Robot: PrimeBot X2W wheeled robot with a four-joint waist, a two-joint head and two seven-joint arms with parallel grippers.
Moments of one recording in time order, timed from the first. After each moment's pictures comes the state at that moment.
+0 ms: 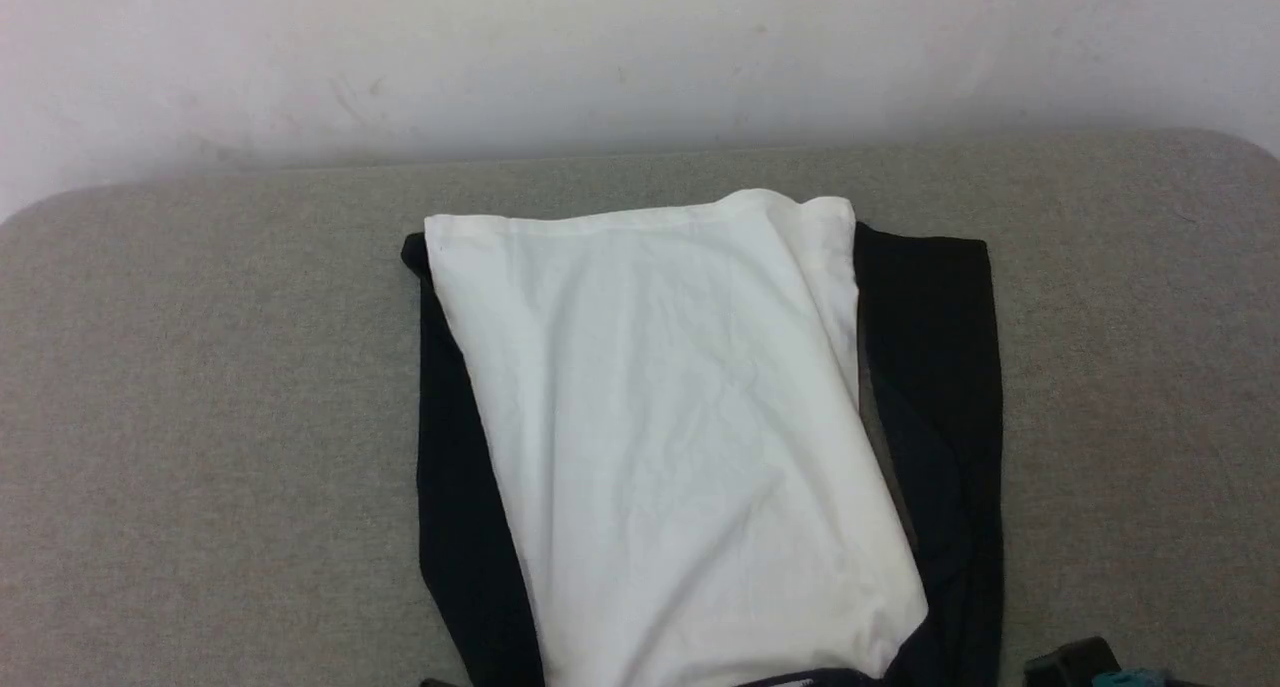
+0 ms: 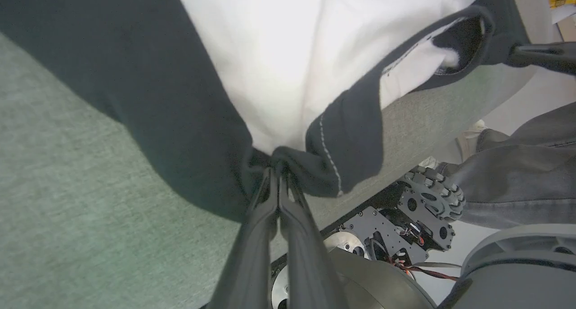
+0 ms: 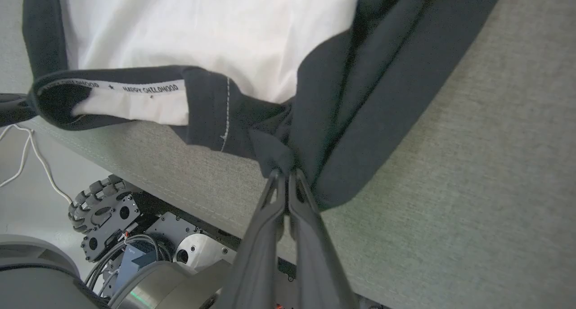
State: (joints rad) left arm 0.11 0.61 -0.77 -0.15 -0.78 0.14 0.28; right arm 0.36 -0.35 0.22 -0.25 0.47 0.13 0.58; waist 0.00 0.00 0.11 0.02
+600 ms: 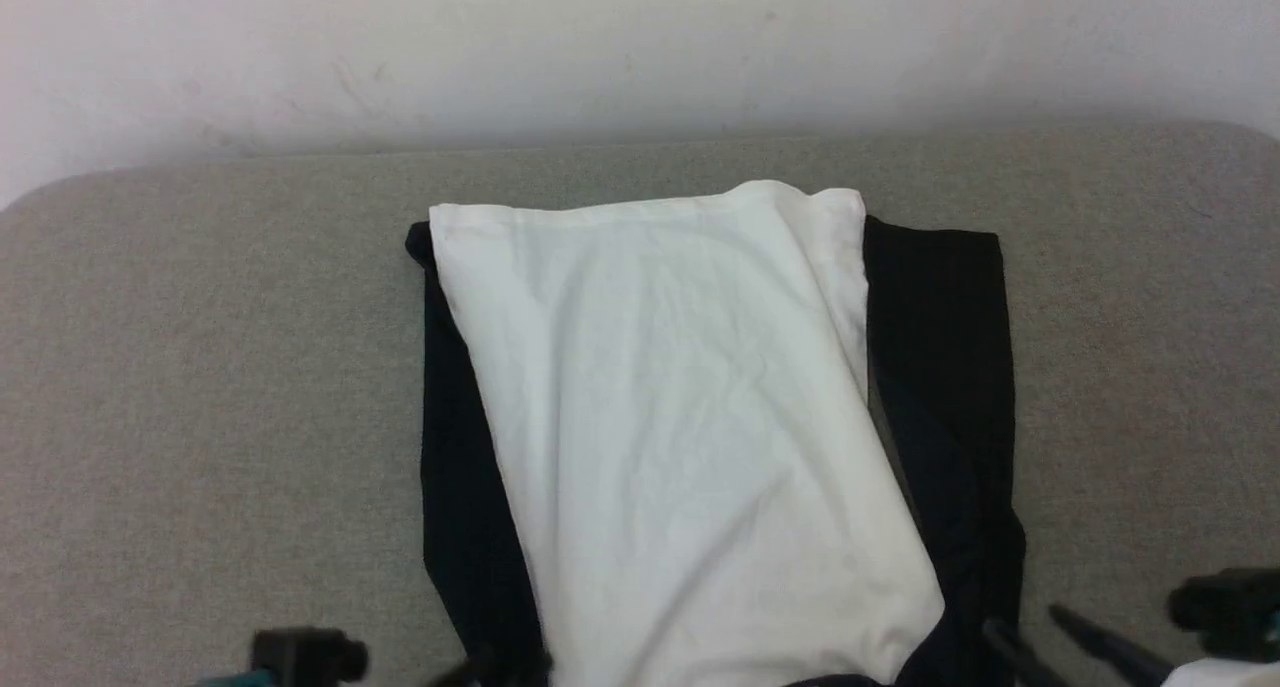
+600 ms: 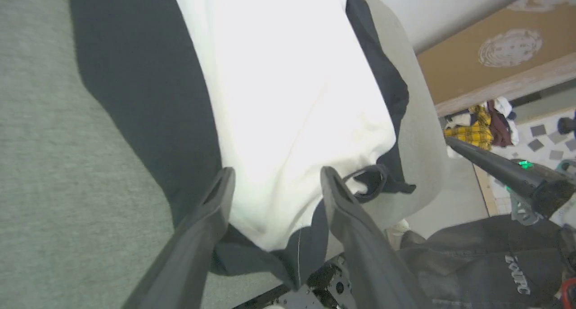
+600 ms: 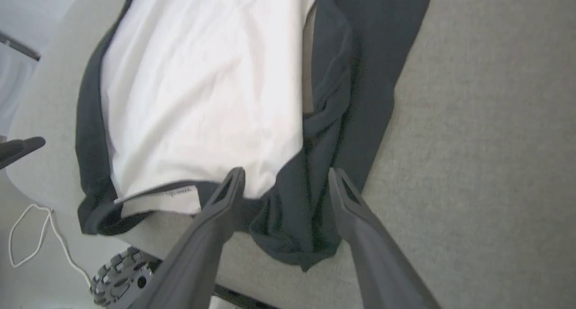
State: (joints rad) left arm 0.22 0.63 -0.57 -0.37 -1.01 0.18 0.20; right arm 0.38 -0.28 0.04 -0.40 0.56 0.13 0.62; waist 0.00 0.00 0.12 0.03
